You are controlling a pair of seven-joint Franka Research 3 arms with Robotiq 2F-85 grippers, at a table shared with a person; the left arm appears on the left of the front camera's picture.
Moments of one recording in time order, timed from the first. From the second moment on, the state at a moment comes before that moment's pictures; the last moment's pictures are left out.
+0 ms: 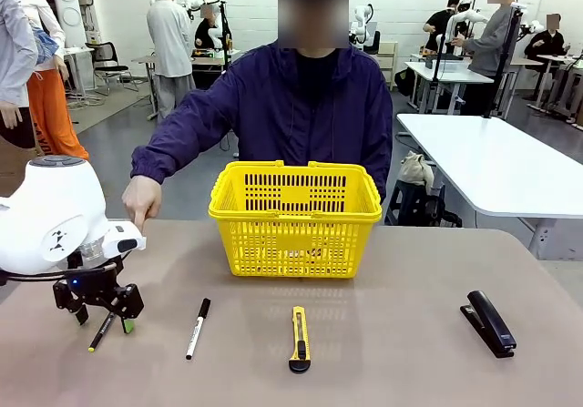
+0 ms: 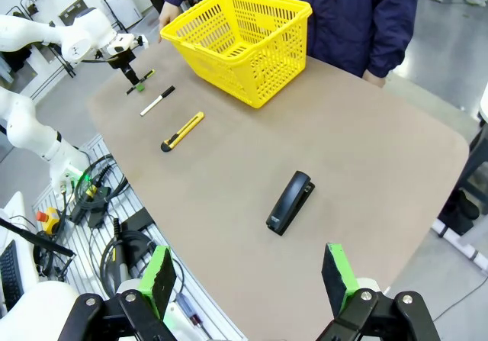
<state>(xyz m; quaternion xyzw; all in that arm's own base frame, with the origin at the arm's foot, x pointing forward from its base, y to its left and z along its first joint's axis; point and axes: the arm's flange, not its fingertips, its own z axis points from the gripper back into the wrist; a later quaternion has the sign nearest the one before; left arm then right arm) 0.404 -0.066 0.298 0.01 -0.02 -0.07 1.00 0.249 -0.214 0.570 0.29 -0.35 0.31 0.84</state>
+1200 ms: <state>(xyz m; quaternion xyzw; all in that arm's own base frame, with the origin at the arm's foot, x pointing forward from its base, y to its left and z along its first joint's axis) 0.409 -0.066 0.306 0.01 -0.04 -0.06 1.00 0.249 -0.214 0.570 0.29 -0.35 0.31 0.84</state>
